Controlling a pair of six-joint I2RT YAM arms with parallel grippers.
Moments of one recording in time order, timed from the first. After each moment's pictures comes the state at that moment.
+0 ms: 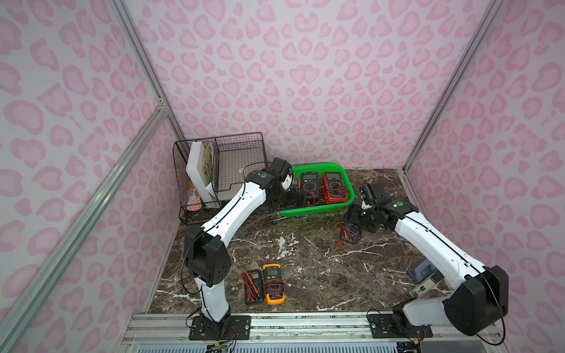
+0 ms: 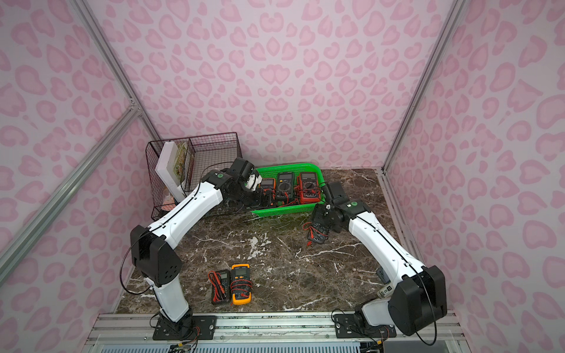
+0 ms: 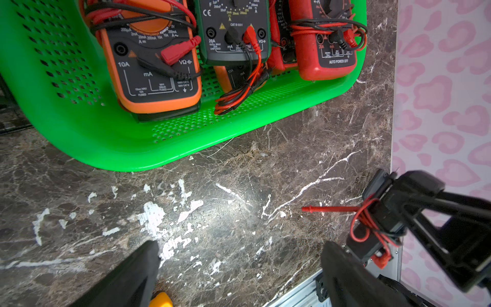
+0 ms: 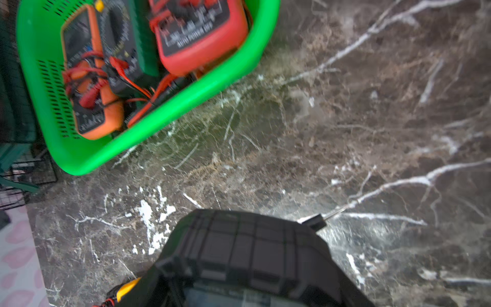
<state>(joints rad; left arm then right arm) -0.50 1.84 1.79 -1.03 0.30 -0.50 0.42 1.42 1.26 -0.84 -0.03 0.70</state>
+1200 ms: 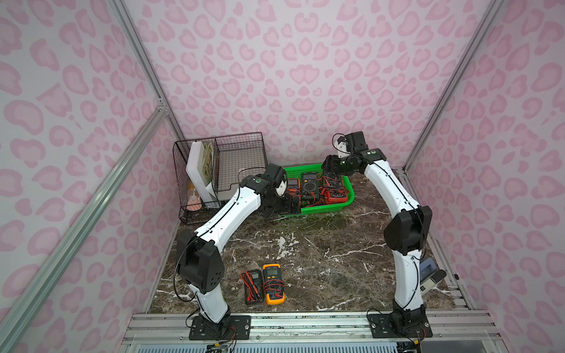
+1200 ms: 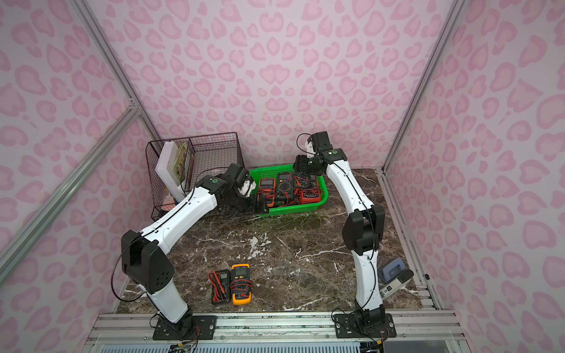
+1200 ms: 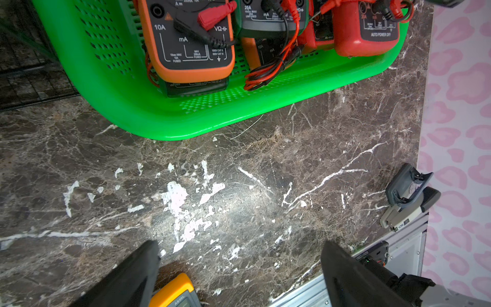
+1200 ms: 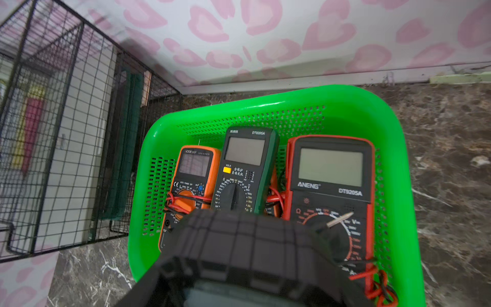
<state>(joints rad) -0.48 1.76 1.66 -1.03 0.27 -0.48 0.35 2.21 2.29 -0.89 -0.25 0.31</state>
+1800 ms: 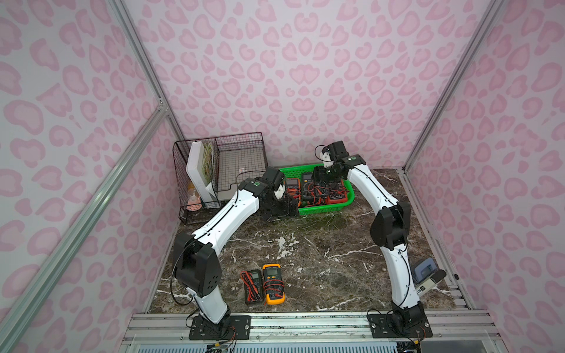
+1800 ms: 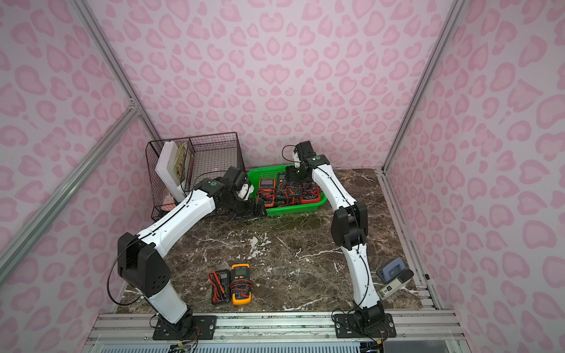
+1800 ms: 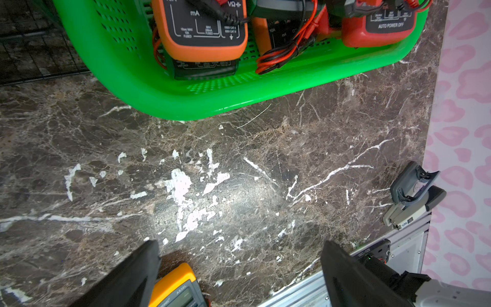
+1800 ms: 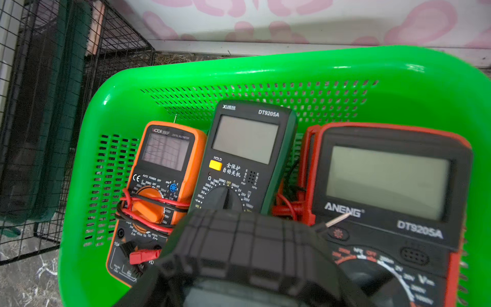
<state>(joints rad) -0.48 1.72 1.59 -1.03 0.26 -0.50 0.41 2.38 2.38 -0.91 -0.15 0.24</state>
